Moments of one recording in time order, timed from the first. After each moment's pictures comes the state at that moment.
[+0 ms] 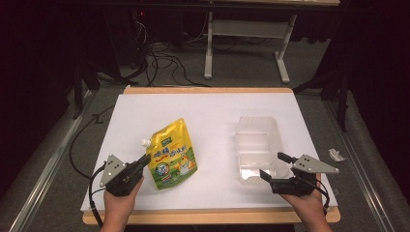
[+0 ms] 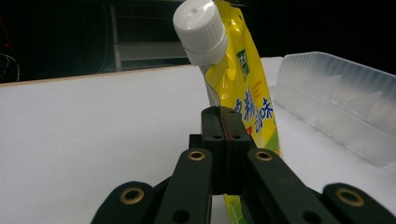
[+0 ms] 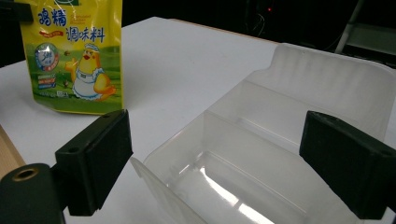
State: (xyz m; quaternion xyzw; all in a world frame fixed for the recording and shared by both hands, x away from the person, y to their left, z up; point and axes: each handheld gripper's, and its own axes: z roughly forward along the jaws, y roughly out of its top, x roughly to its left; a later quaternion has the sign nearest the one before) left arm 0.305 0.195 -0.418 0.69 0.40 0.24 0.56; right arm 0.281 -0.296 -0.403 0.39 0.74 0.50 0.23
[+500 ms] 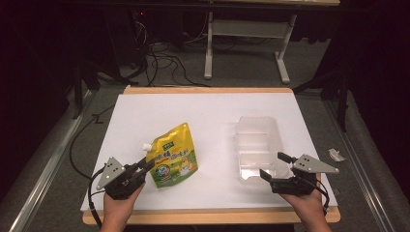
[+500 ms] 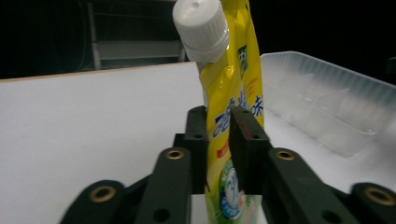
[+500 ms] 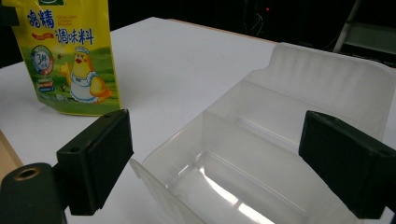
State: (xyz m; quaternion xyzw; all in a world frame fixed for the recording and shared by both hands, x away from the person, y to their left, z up) left arm 0.302 0.195 -0.418 0.70 0.38 0.20 0.58; right arm 0.281 -0.296 -0.403 0.39 0.74 0.49 0.23
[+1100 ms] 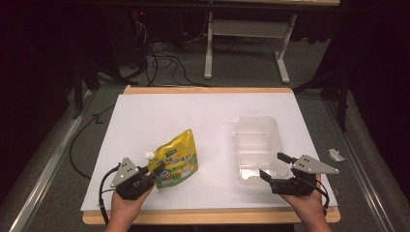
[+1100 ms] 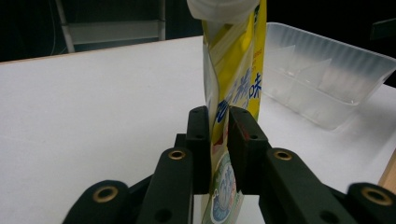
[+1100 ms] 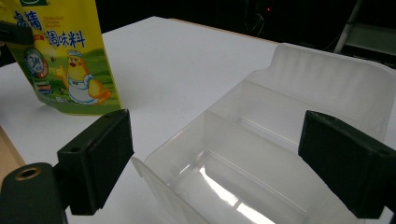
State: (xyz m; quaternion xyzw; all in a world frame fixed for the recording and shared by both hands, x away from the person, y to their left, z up) left arm 0.304 0.176 -0.427 0.74 0.34 0.18 0.55; right arm 0.279 -0.294 -0.403 0.39 0.74 0.49 0.23
